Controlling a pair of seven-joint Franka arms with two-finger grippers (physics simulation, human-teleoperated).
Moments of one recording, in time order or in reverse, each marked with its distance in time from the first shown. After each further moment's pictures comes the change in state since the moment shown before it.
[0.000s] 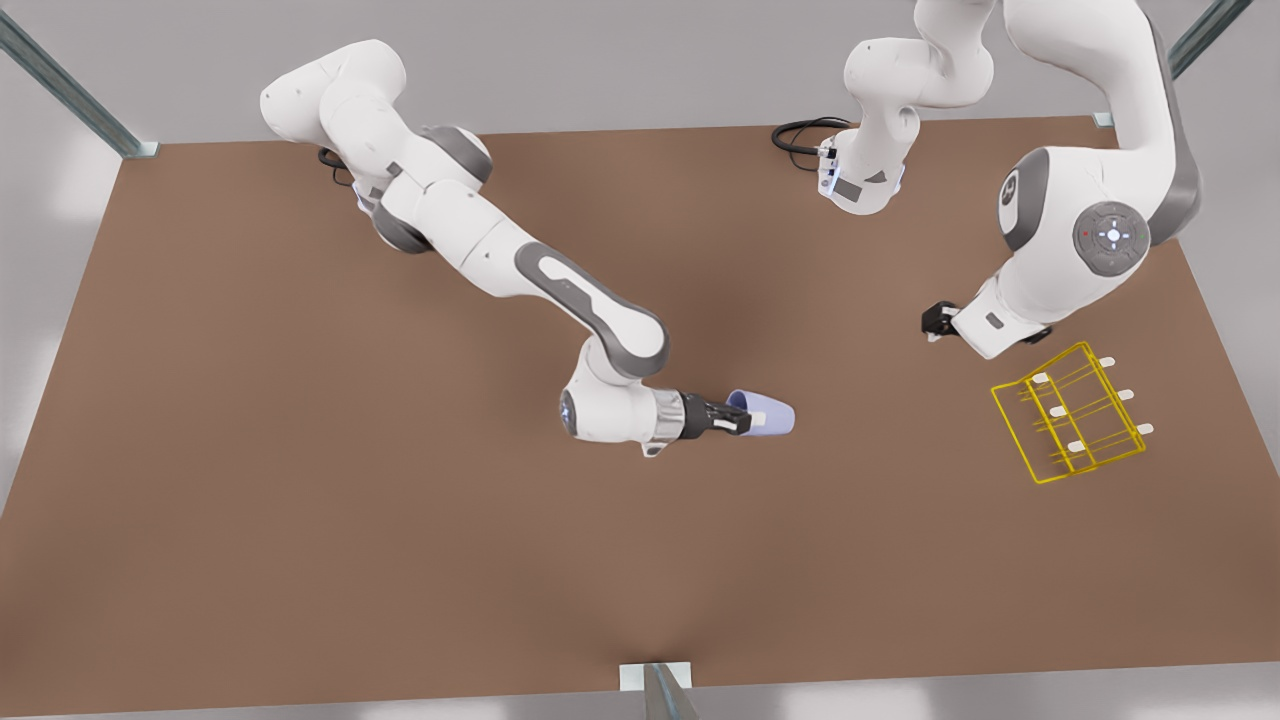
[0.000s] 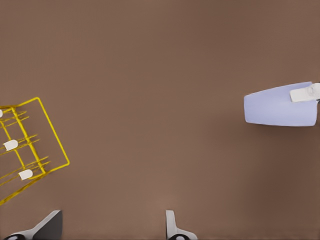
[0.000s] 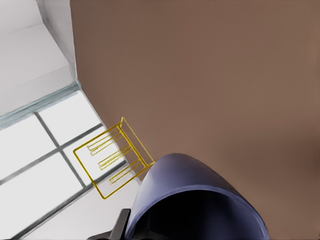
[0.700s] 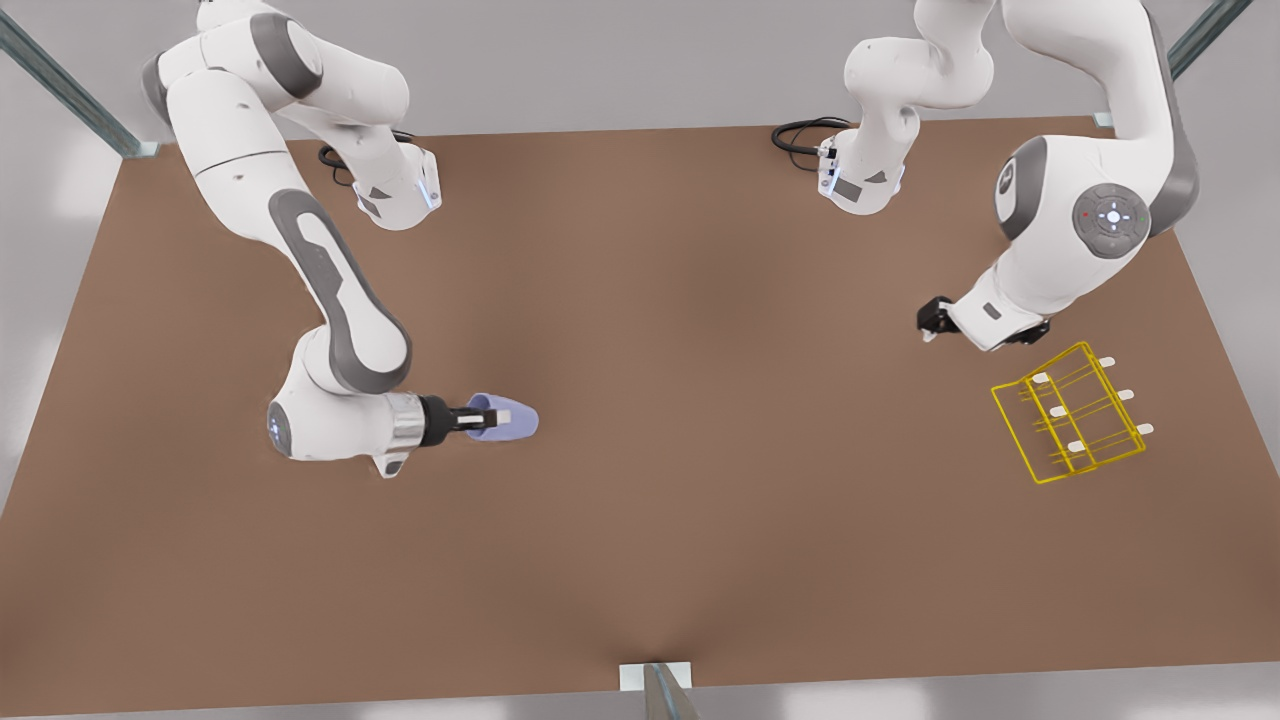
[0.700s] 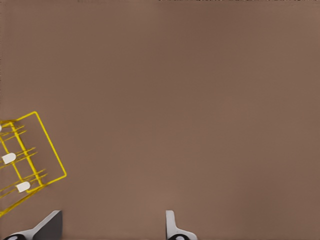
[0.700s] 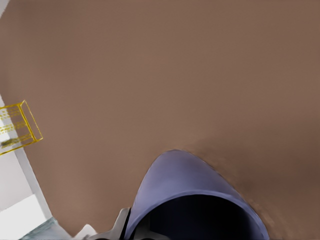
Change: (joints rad) left arm -0.009 -0.023 0.003 0.000 -0.013 0.038 0.018; right arm -0.639 -0.702 0.005 -0.876 -0.276 -0.477 -0.381
